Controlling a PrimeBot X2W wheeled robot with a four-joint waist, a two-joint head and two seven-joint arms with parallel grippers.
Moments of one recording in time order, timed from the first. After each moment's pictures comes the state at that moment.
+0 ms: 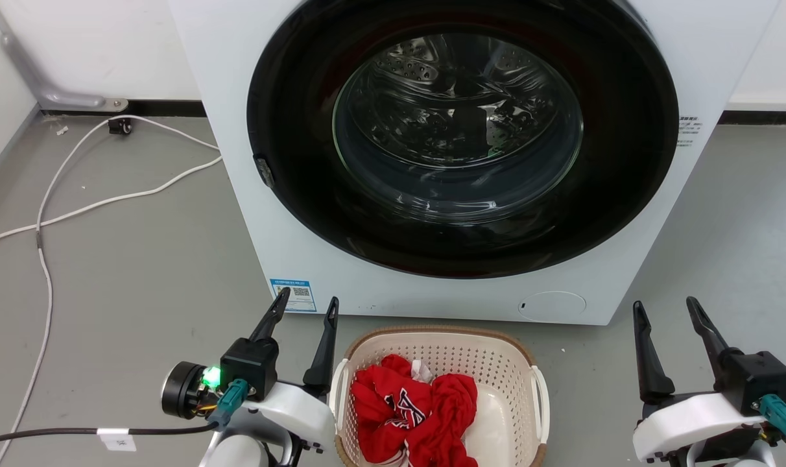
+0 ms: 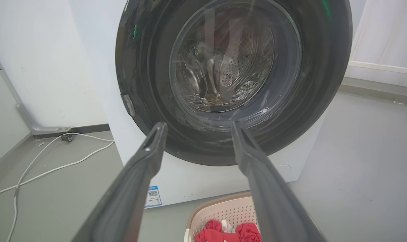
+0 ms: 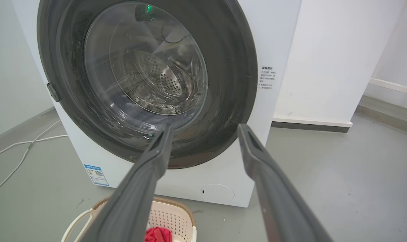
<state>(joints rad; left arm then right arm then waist) -0.16 0.08 -0.22 0.30 -0.11 -0.07 -0.26 0.00 -0.05 -0.06 0.09 0.02 0.13 -0.17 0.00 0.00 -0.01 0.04</state>
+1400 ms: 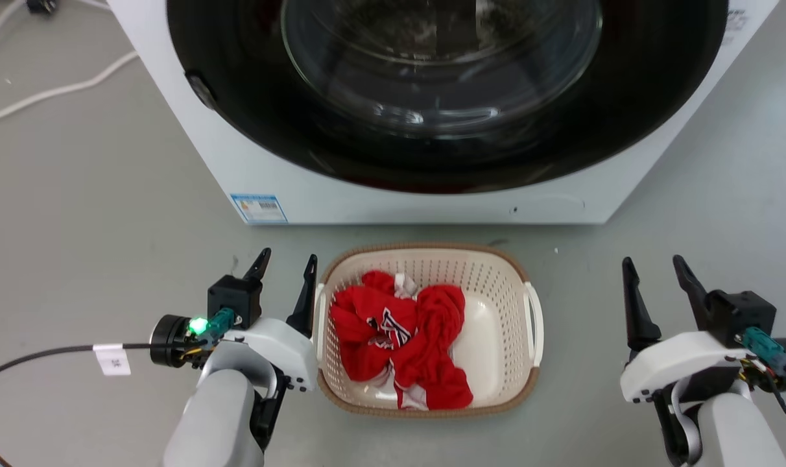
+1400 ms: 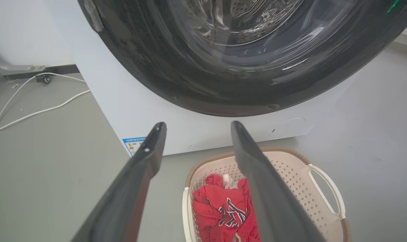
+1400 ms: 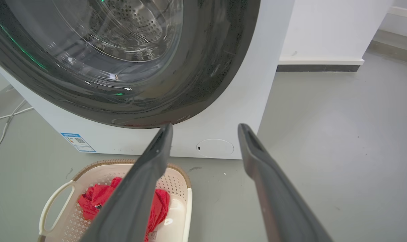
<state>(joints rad) -0.40 0.07 -0.15 0.61 -0.11 -0.11 -0.26 -0.22 -0.05 -0.07 0.34 0.05 0.13 -0.19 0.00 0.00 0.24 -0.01</state>
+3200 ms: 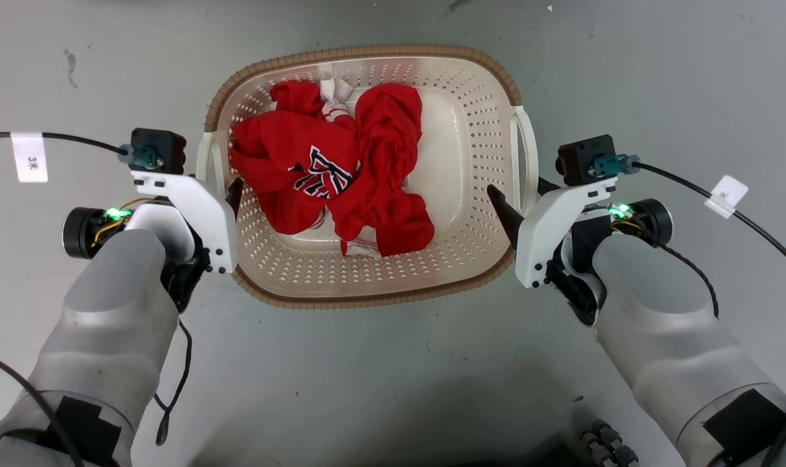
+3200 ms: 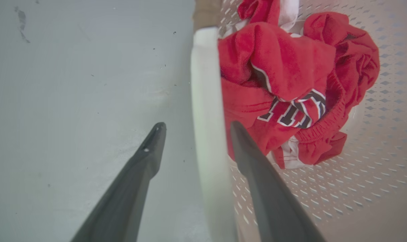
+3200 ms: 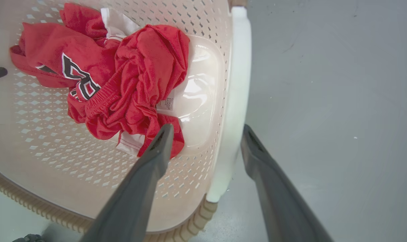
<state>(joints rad) -0.95 0.29 -0.56 1.14 -0.62 -0.13 0.03 -0.93 -0.05 0.62 1.15 0.61 0.13 -0.07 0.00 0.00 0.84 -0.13</state>
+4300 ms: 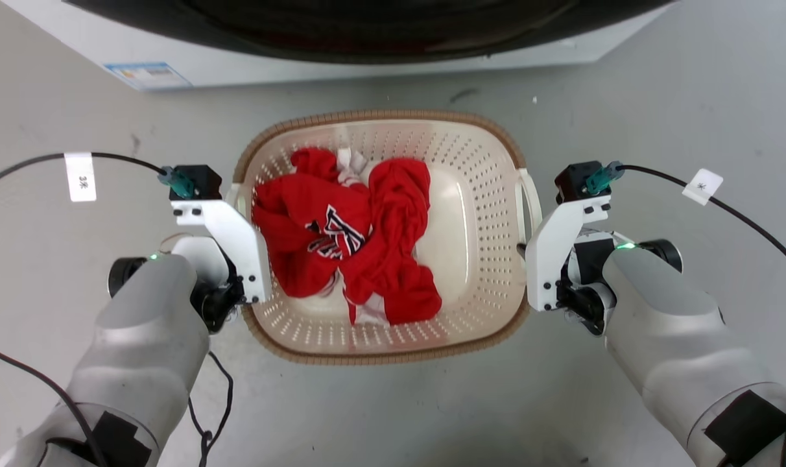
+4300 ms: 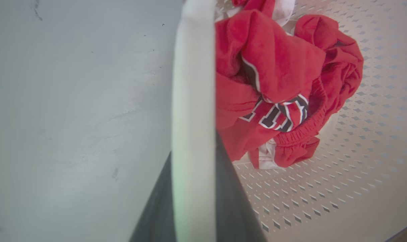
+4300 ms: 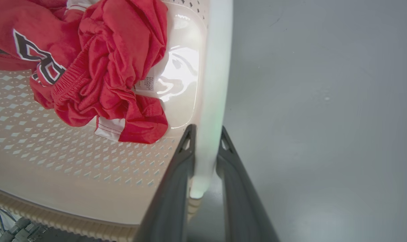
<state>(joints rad) -0.93 0.25 -0.73 1.16 -0.91 -0.12 0.24 -0.96 -0.07 0.82 1.23 0.86 0.12 0.22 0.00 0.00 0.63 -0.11</state>
